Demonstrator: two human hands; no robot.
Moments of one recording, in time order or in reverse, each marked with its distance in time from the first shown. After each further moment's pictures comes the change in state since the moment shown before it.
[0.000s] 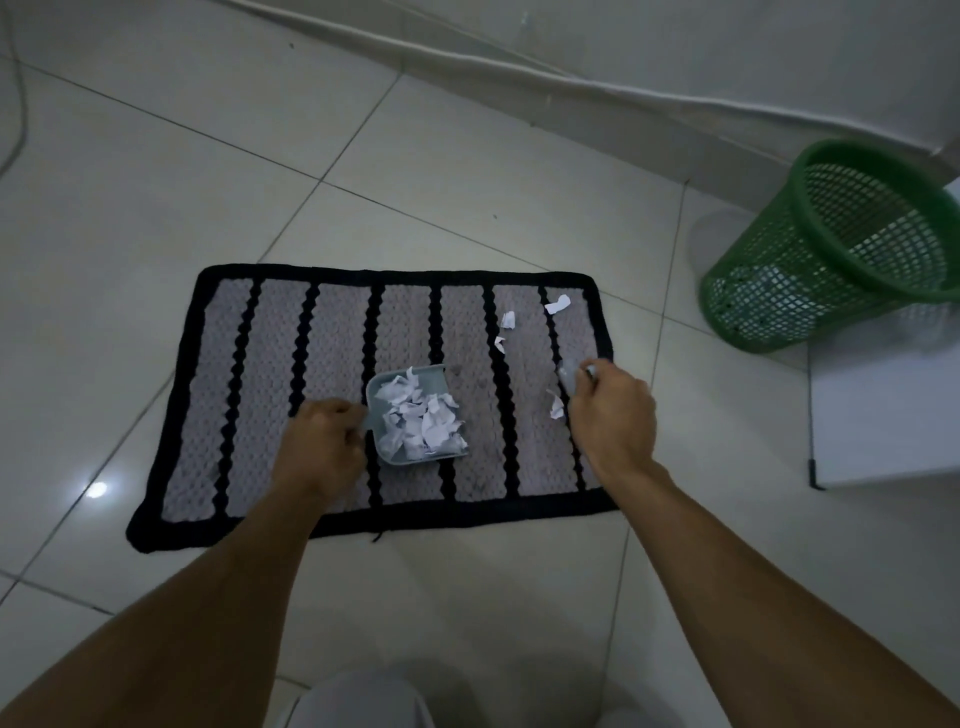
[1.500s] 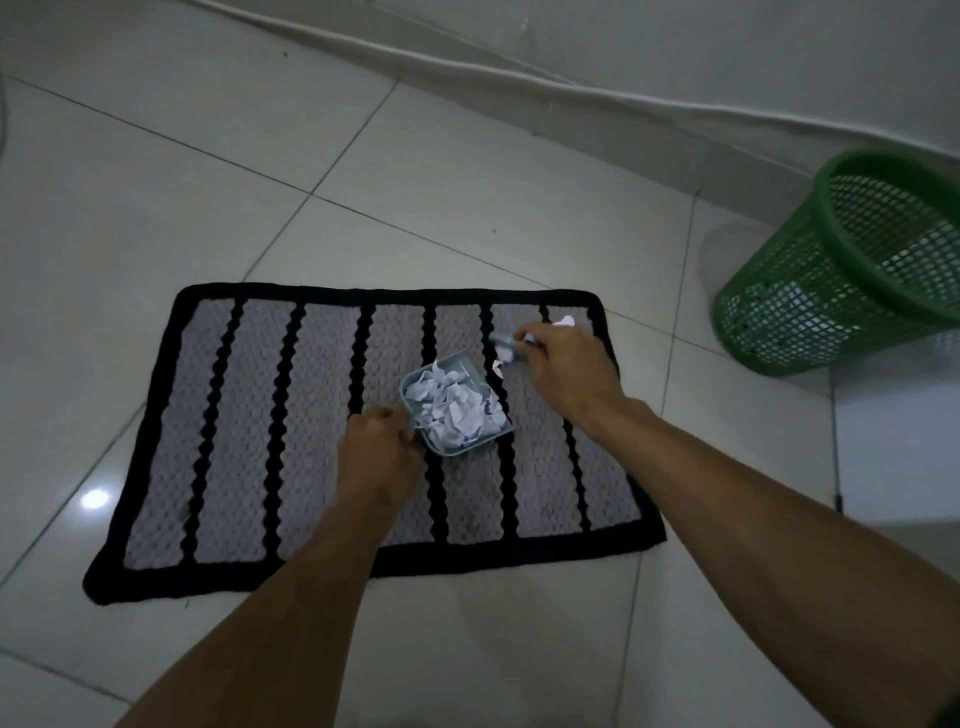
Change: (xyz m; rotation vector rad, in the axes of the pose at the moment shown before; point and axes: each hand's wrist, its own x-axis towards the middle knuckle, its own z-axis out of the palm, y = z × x) left_hand 0.044 0.060 0.047 -0.111 0.115 -0.080; right_hand 0.086 -0.019 0.033 0.070 -0.298 -0.359
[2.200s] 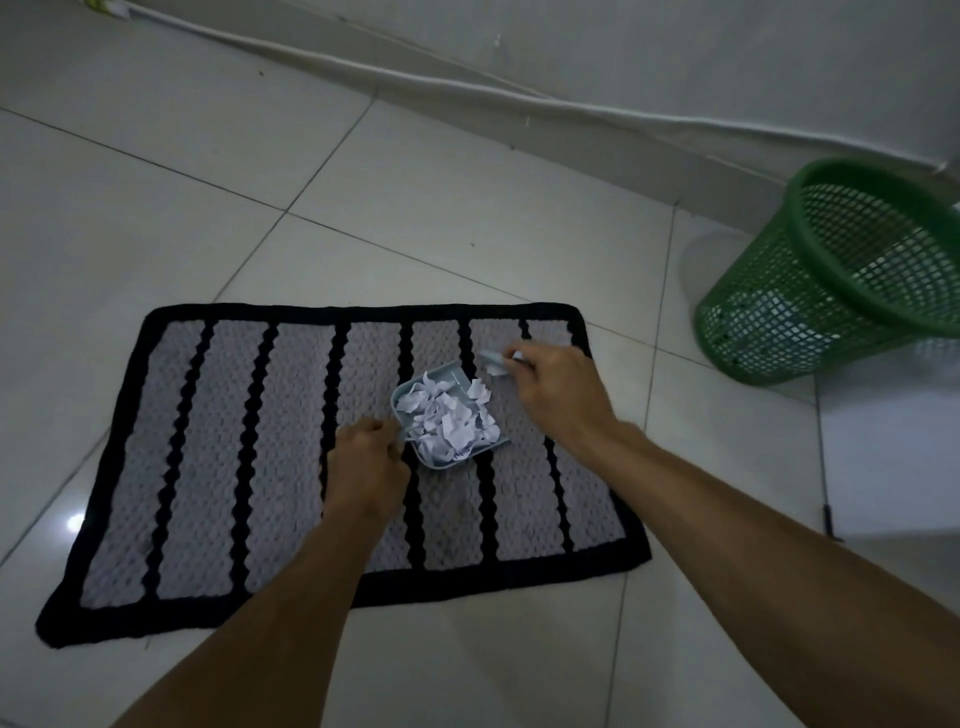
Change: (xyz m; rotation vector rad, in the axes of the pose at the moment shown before) left_hand 0.013 0.005 0.018 -0.032 -0.002 -0.002; right_hand -0.005 0.013 -0.007 -0.007 0.066 -0.040
